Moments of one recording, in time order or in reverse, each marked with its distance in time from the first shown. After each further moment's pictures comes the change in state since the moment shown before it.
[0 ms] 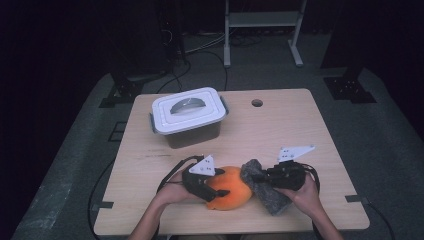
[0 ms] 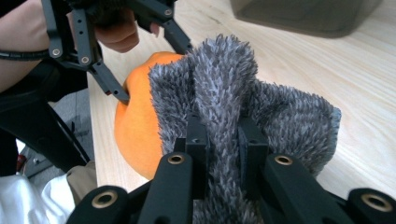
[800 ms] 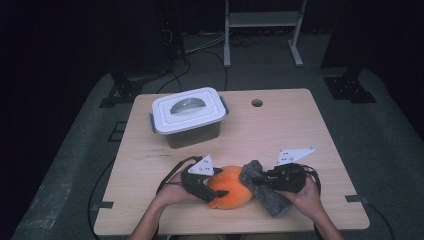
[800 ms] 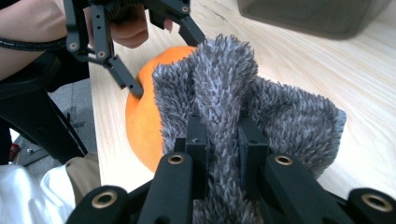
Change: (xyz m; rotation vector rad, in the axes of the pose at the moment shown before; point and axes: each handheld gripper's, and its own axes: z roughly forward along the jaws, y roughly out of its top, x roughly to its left) left arm 0.002 -0.004 0.002 0.004 0.013 -0.023; right arm 0.009 0.001 -0.003 0.015 -0.011 -0.042
